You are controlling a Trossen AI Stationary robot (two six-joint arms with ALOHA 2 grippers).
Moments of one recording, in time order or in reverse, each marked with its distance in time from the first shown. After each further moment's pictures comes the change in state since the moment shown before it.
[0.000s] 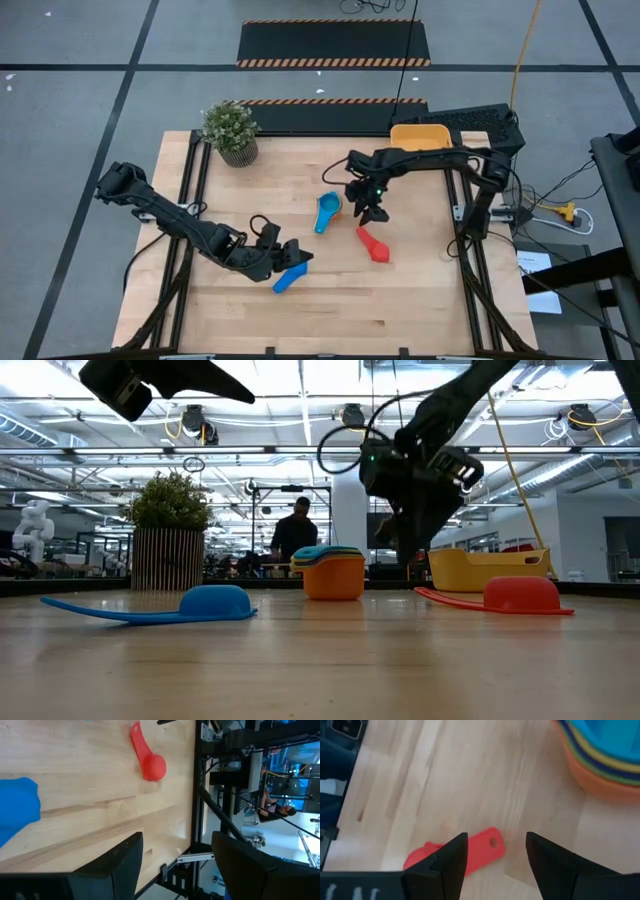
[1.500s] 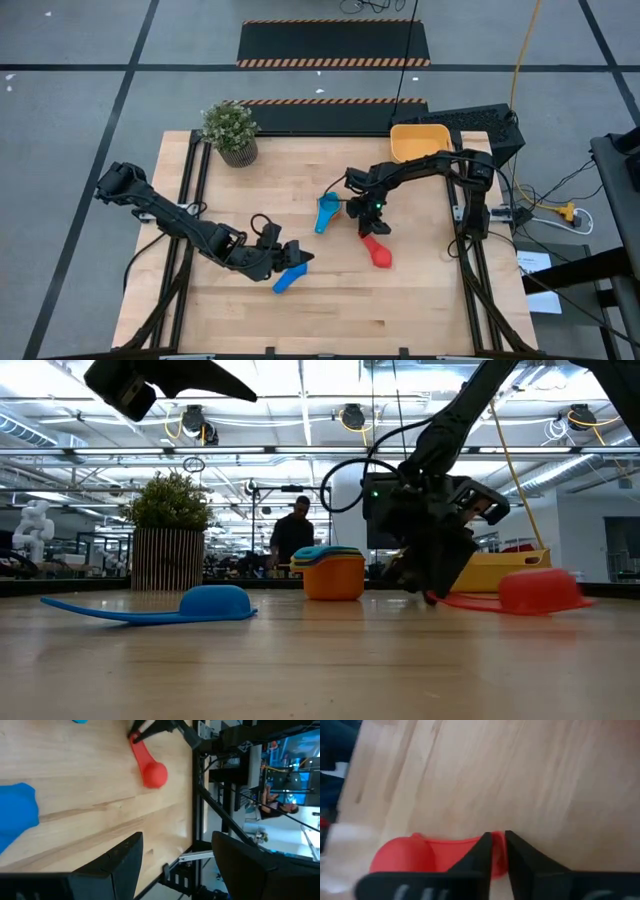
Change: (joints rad) left arm 0.005 -0.001 0.000 0.007 0.003 0.046; right arm 0.069 0.122 -0.173 0.052 -0.008 -0.075
